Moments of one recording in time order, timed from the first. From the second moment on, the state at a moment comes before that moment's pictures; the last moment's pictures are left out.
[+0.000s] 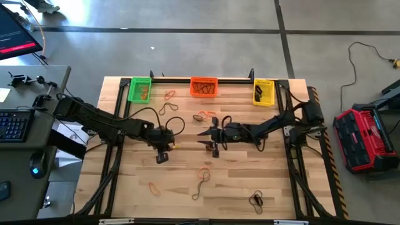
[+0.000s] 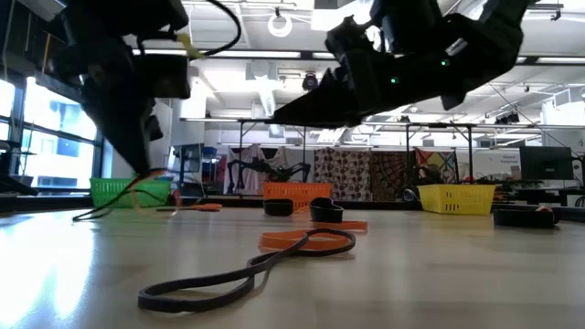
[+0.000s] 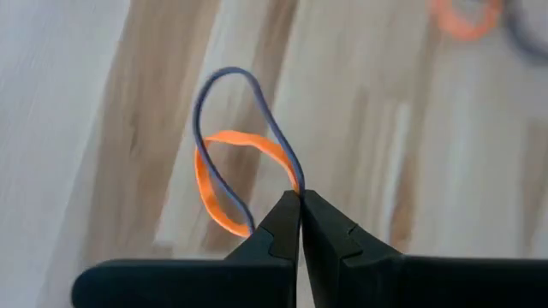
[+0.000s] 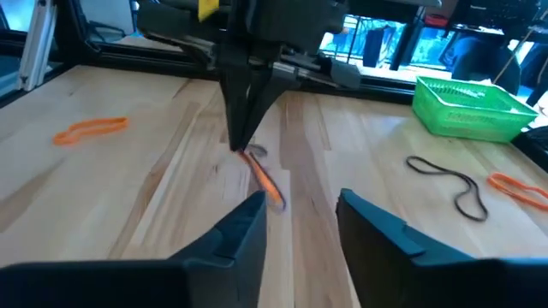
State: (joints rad) left arm -0.16 1.34 0.68 -0.41 0.02 -0.42; right arm 0.08 1.79 0.75 0.78 0.08 -0.11
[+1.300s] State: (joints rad) left arm -0.16 1.34 0.68 -0.21 0.04 -0.41; right arm 0.05 2.01 1.12 0.37 0.00 -0.24
